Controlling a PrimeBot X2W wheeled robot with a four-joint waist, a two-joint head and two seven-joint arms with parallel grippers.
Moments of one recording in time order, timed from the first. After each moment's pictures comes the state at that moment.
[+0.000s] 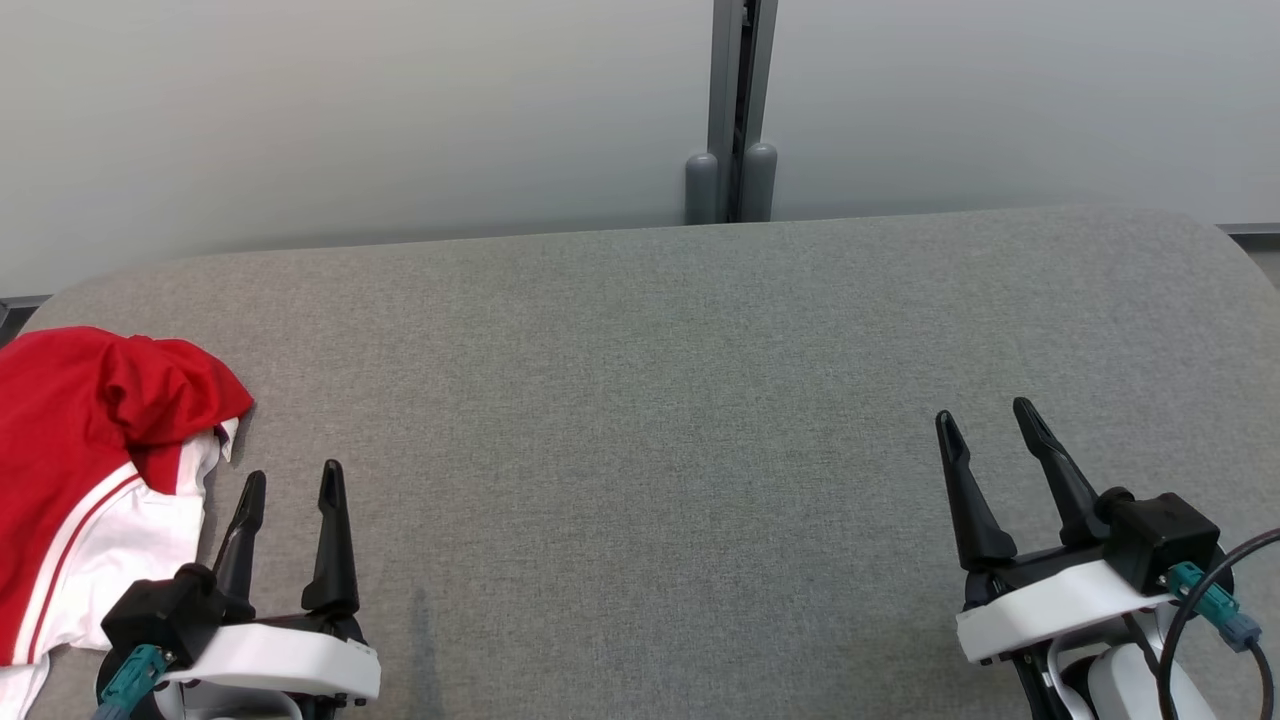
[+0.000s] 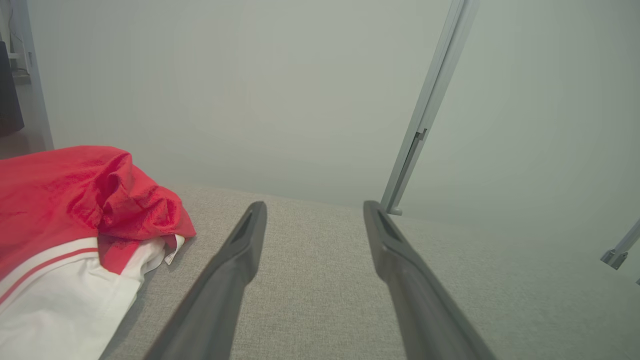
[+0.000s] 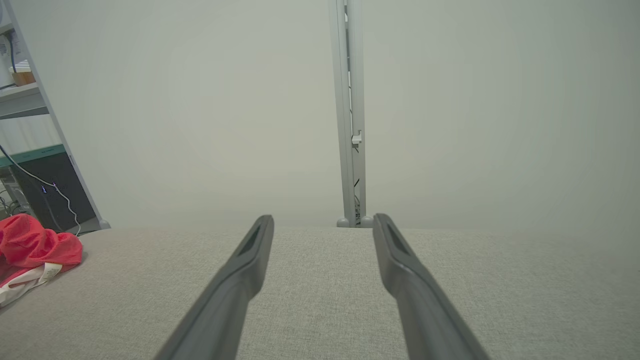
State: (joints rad) left arm -0.05 0.08 0.00 0.24 -0.36 -0.04 -0.26; right arm -0.16 -0.07 0.13 0.23 0.22 0.13 -0.26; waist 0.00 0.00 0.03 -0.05
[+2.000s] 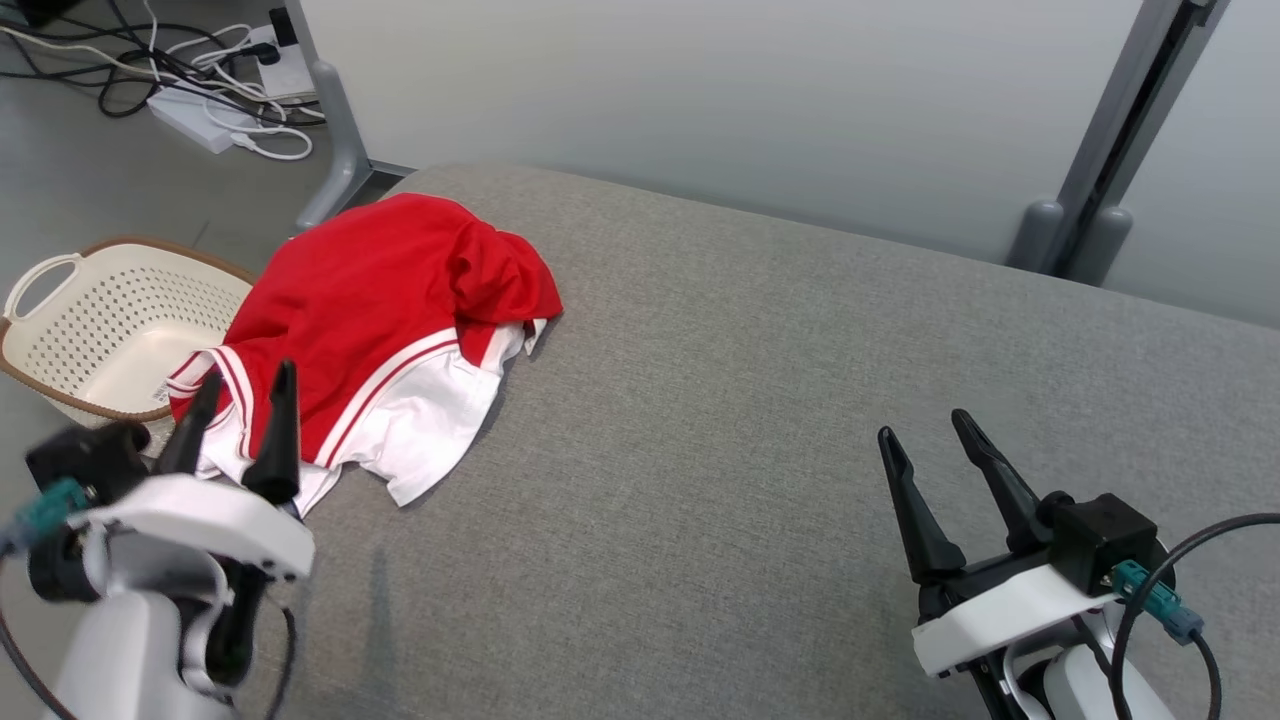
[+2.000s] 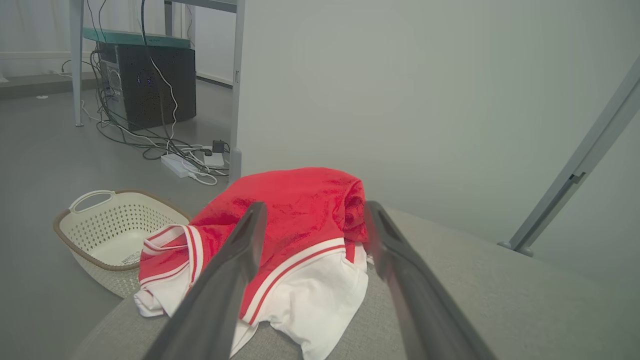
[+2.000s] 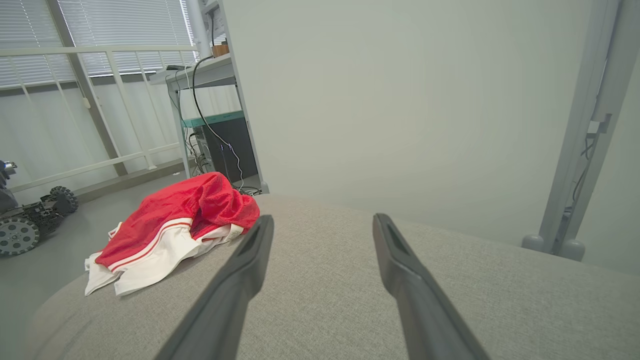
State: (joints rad) left arm -0.23 0.14 0.06 0.30 -0.41 -0.08 -0.03; right arm -0.18 -0.07 0.23 0.27 0.25 0.13 -0.26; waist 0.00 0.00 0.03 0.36
